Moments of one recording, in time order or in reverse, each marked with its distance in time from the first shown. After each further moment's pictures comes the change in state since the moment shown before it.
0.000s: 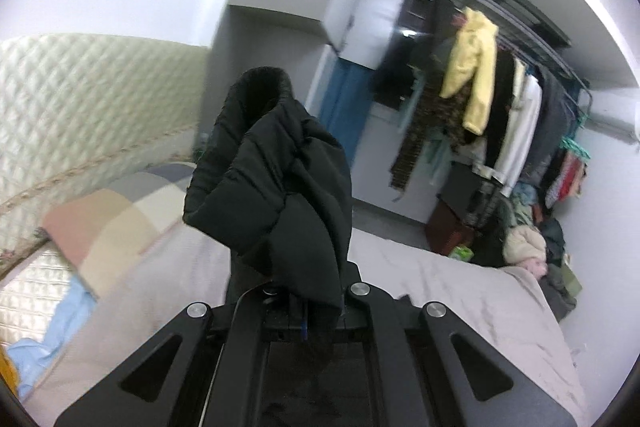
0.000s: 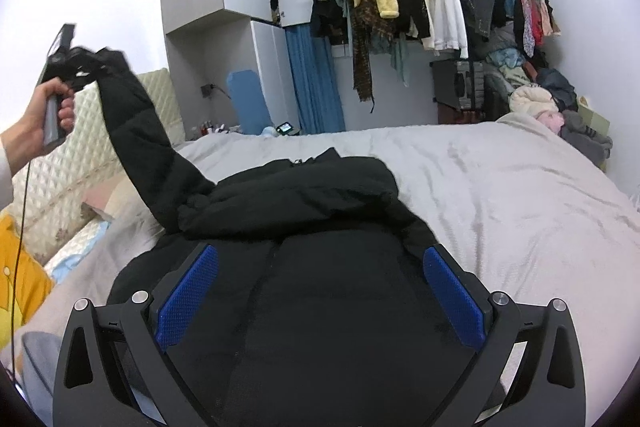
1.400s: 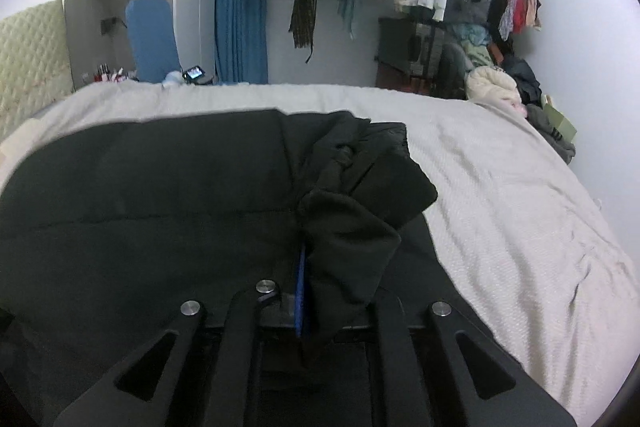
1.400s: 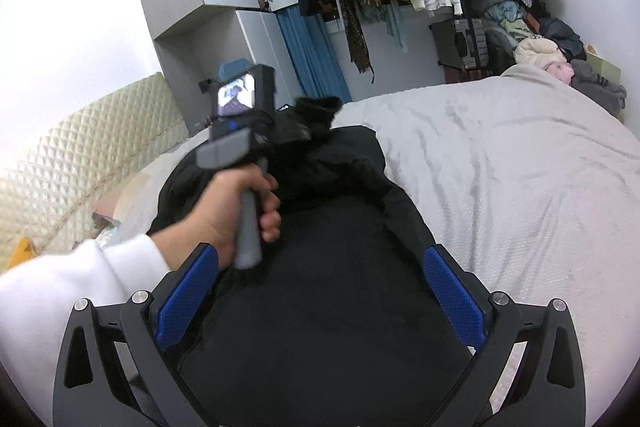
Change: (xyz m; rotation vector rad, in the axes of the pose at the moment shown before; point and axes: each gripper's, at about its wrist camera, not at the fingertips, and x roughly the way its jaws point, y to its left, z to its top) left arm 0.200 -0.300 -0.365 0.301 0.339 -0.101; right arm 0.034 -0.080 -0.014 0.142 0.102 0.095
